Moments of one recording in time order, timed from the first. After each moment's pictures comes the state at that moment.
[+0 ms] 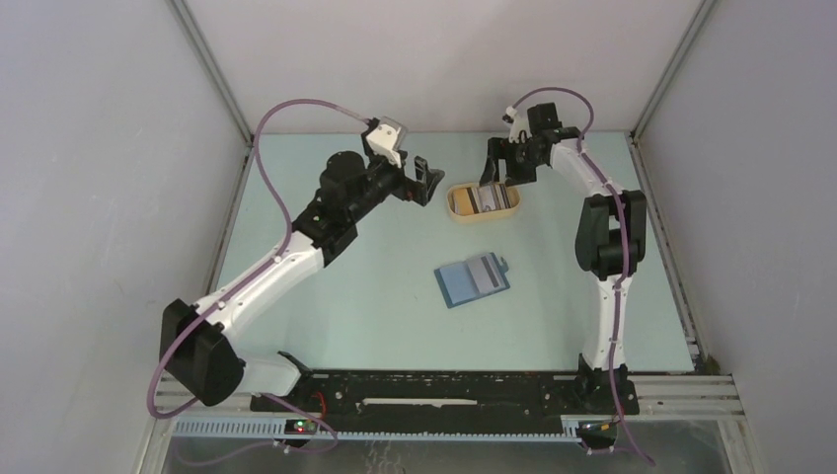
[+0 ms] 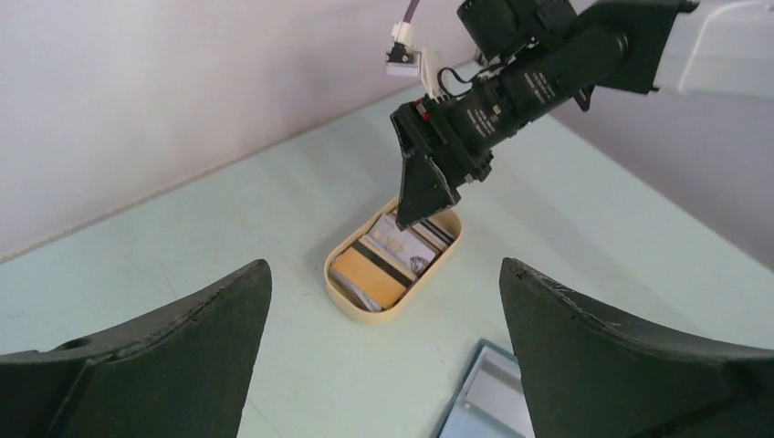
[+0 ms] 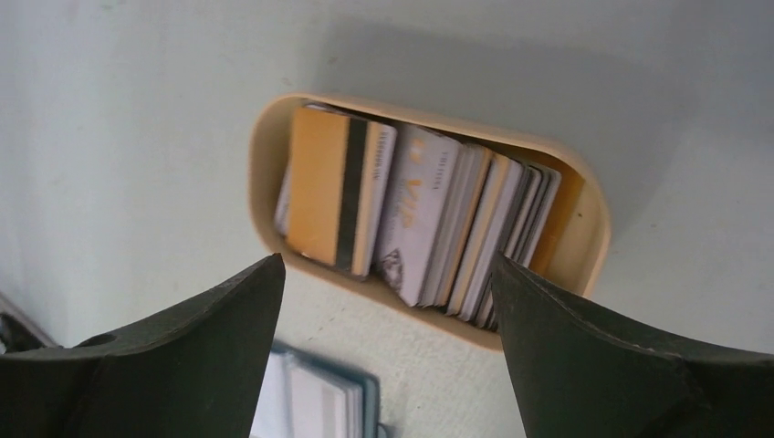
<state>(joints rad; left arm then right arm) -0.59 1.31 1.13 0.15 0.09 -0.10 0.16 2.18 1.93 -0.71 -0.51 0.06</state>
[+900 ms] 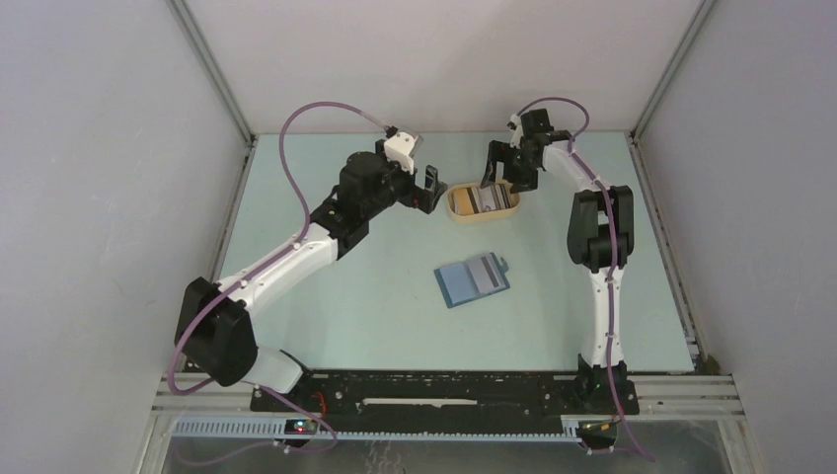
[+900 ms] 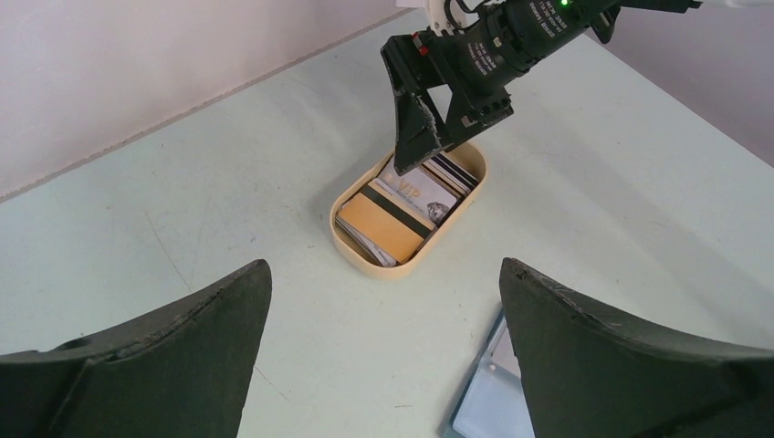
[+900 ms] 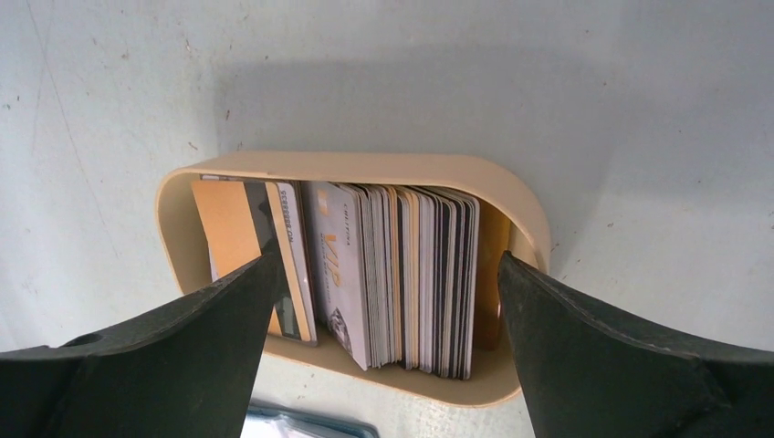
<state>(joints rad) -0.58 1.44 1.13 0.11 0.11 -0.05 0.16 2.32 2.01 -0.72 -0.34 0.23</state>
